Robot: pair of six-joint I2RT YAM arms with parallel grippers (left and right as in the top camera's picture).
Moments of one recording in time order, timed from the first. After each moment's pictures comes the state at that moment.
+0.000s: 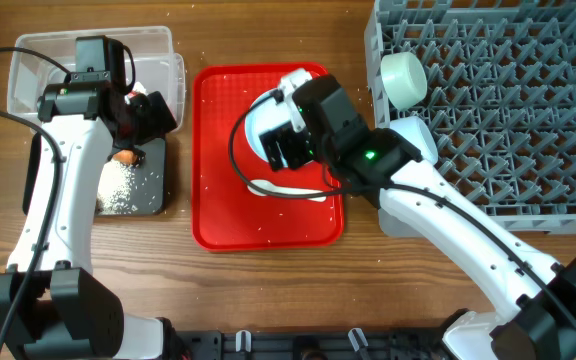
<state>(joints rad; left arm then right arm) 0.05 1.62 1.43 -1.05 -0.08 -0.42 0.68 1.58 1.31 -0.51 0.00 0.16</state>
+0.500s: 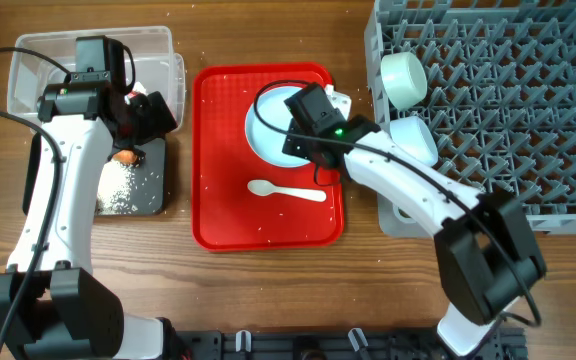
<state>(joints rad) 0.05 1.62 1.43 -1.05 -0.08 -0.42 0.60 1.88 1.31 -0.58 0.15 0.85</state>
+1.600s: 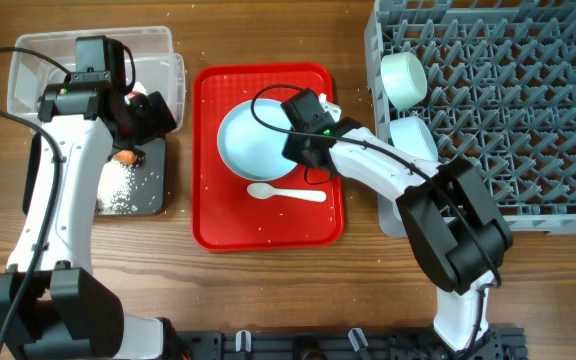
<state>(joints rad) 0.05 1.62 1.43 -1.05 -0.08 -0.42 0.59 2.04 1.31 -0.42 0.05 0.89</state>
